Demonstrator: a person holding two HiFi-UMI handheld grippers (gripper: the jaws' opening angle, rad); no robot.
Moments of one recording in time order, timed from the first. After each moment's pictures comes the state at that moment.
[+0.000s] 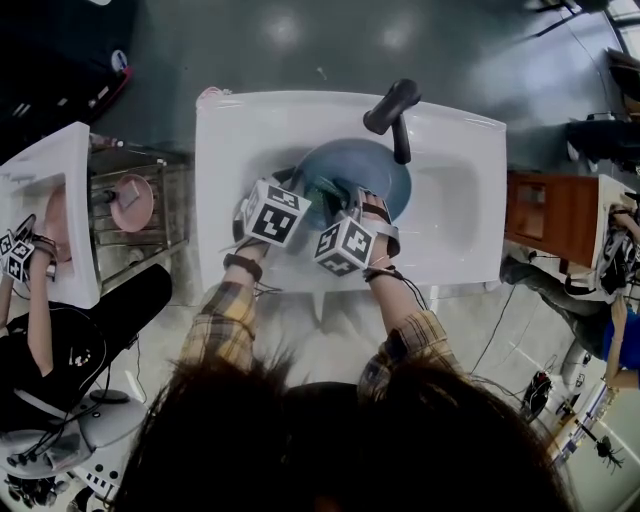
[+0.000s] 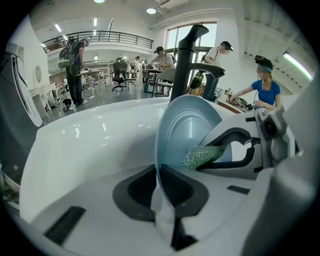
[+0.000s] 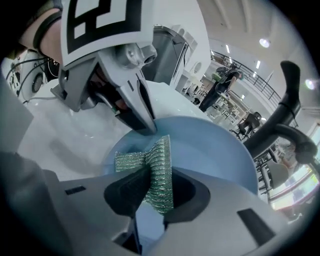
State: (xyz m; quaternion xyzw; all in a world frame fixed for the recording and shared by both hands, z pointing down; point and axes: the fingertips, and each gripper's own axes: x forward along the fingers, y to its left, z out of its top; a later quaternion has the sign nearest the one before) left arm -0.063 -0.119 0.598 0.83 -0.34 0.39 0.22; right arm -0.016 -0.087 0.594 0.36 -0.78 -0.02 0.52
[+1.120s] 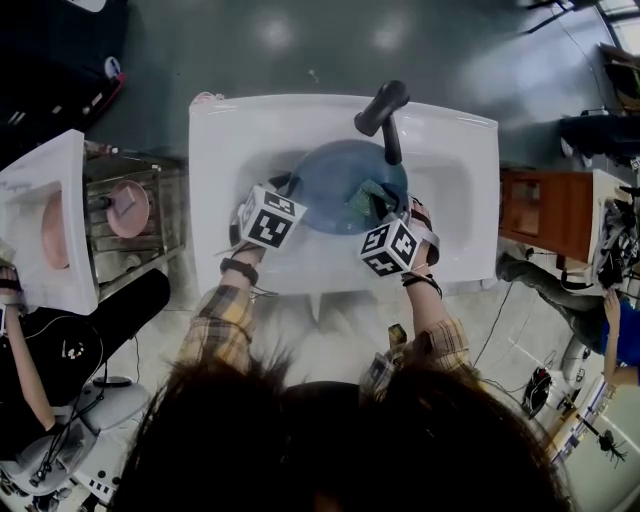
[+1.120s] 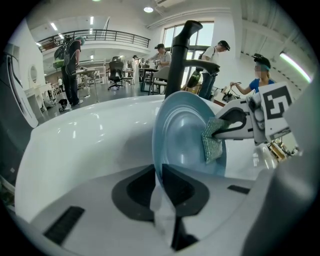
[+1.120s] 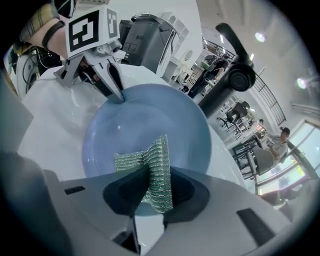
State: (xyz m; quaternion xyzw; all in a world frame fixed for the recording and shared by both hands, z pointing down) left arm -0.056 -0.112 0.600 0.84 -0.32 0.39 0.21; right arm 0.100 -0.081 0.584 0.41 -0.72 0.00 0.56
